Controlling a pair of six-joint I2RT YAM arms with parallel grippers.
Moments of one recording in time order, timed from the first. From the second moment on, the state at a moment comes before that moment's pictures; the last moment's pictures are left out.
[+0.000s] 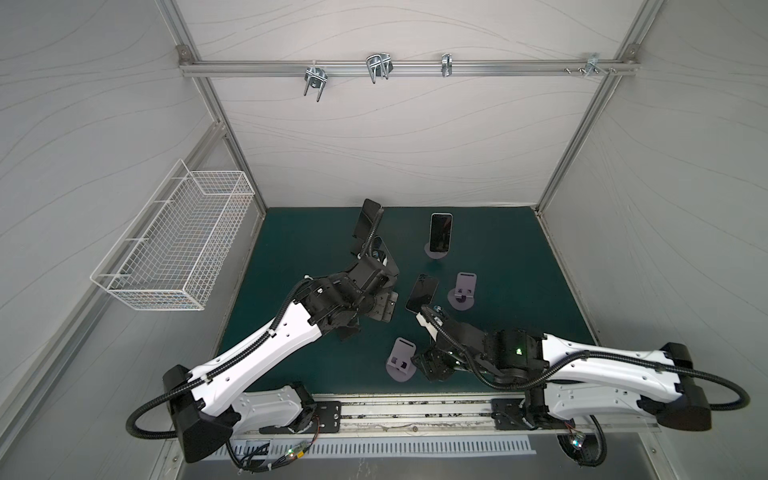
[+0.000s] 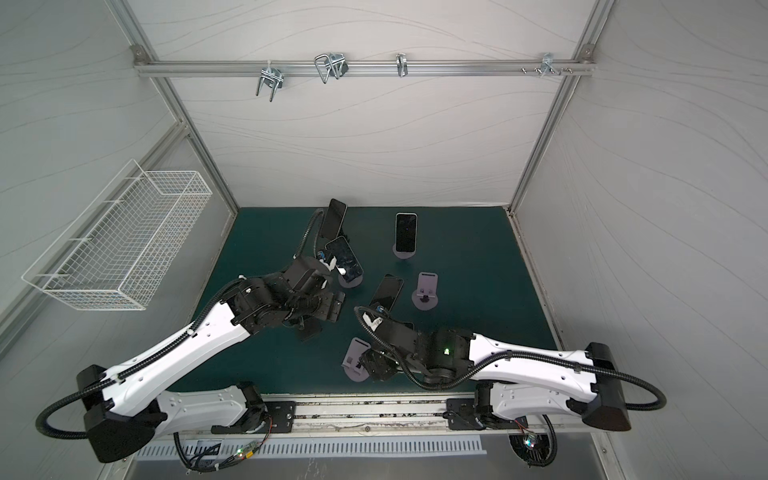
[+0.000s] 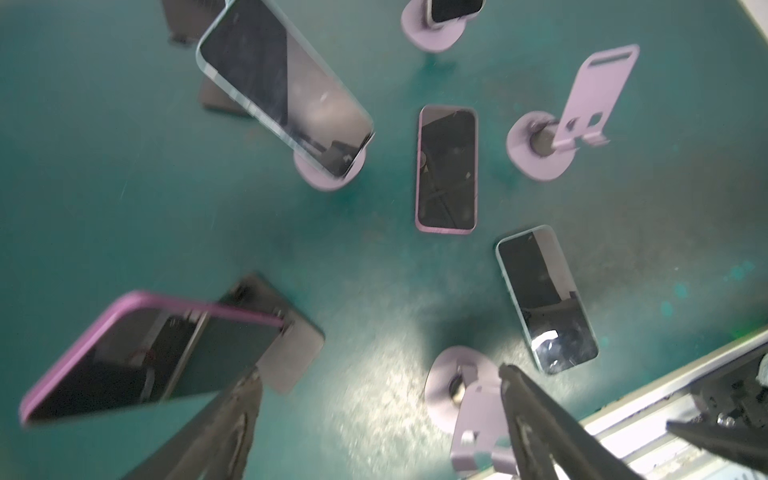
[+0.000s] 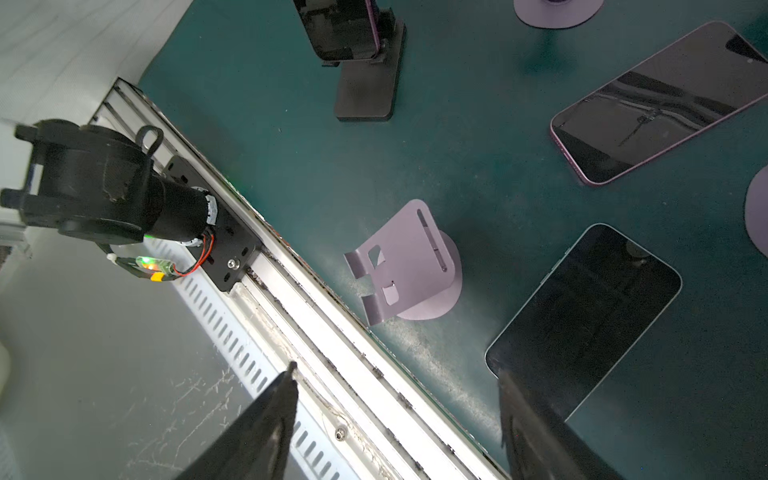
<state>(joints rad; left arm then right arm) -0.83 1.14 1.17 -1.00 -0.26 -0.43 1.40 1.10 0.92 -0.69 0.16 0.63</state>
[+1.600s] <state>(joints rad) -0.85 0.49 0.82 -1.19 -0.14 -0.75 1.48 1.71 1.45 -1.16 0.50 1.51</state>
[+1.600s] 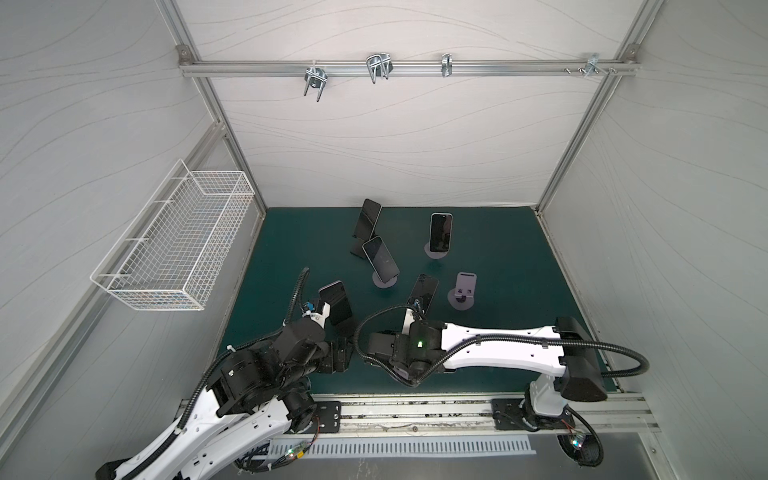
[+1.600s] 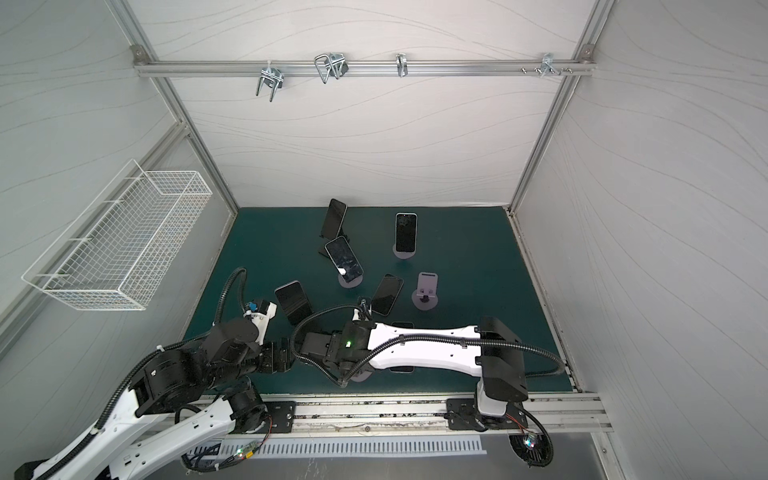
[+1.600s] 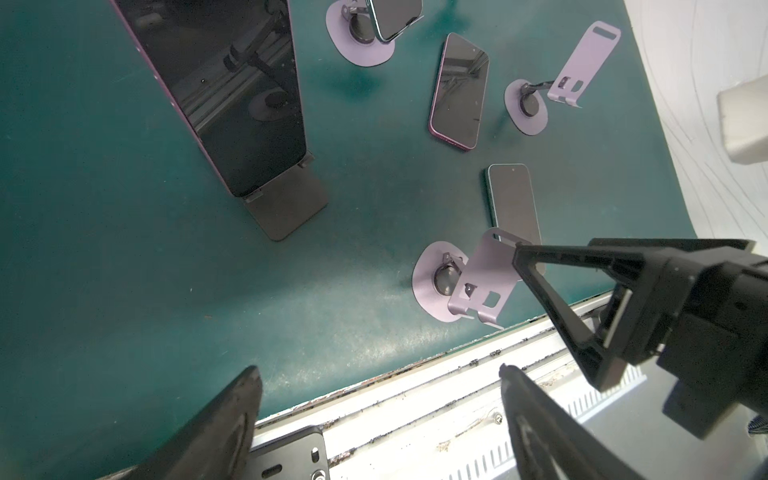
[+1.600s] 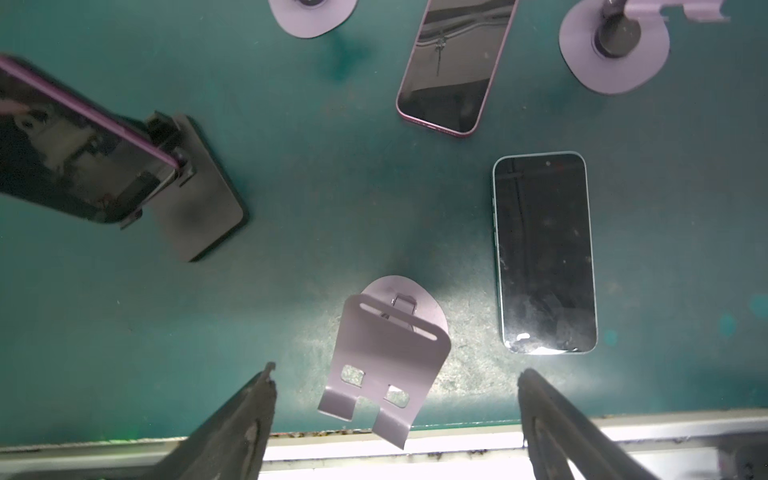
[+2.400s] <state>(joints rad) -0.86 0.49 0.80 -1.20 -0.16 -0.76 1.44 1.89 1.45 -1.14 0.47 1.61</state>
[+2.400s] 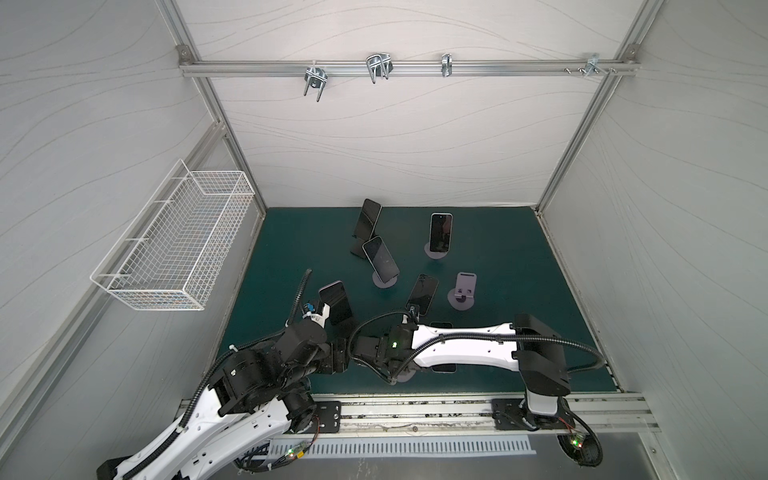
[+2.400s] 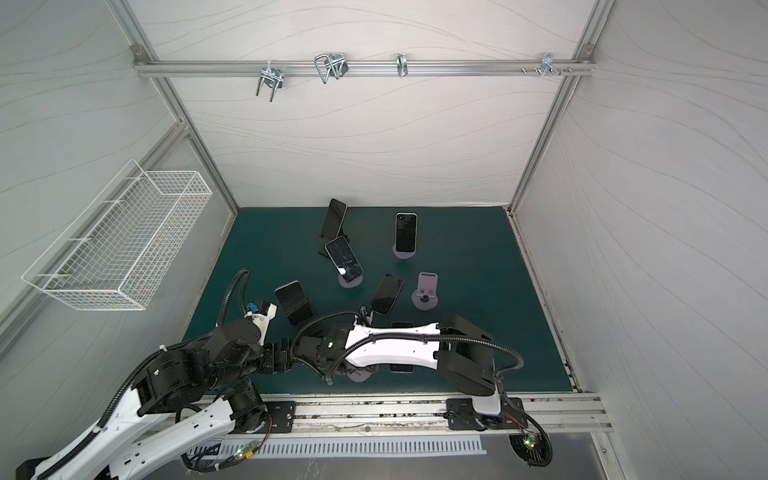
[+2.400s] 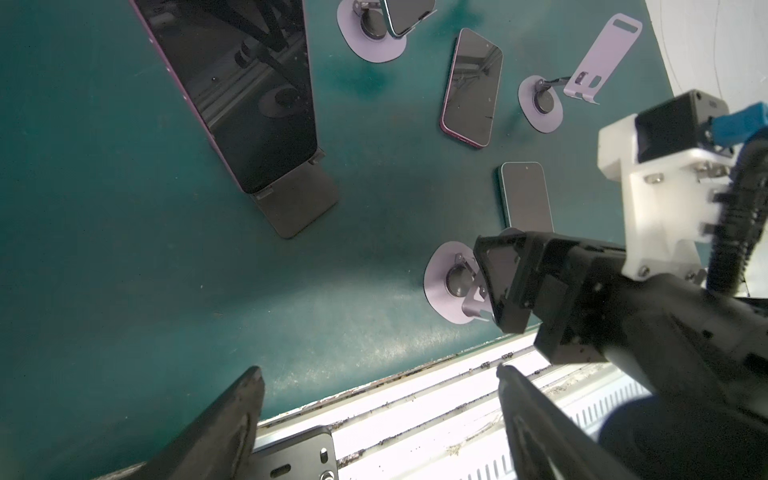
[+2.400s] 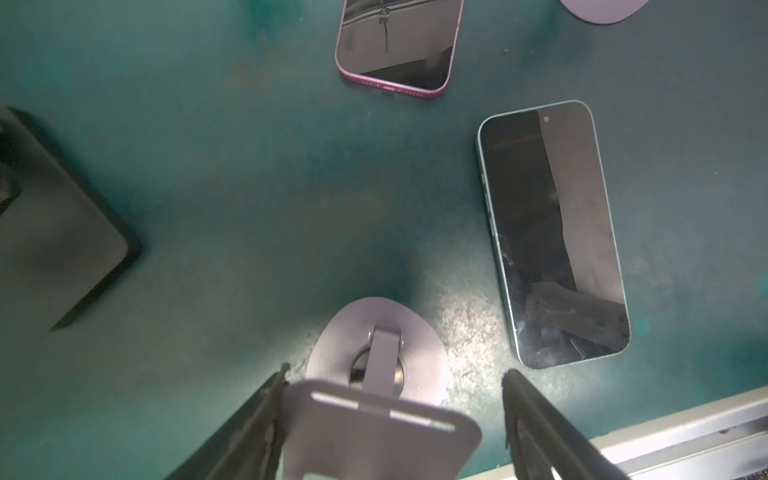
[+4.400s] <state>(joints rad) -0.86 0.54 0.80 -1.16 -0.15 -0.74 1.33 1.47 1.20 -0.90 0.39 1.31</state>
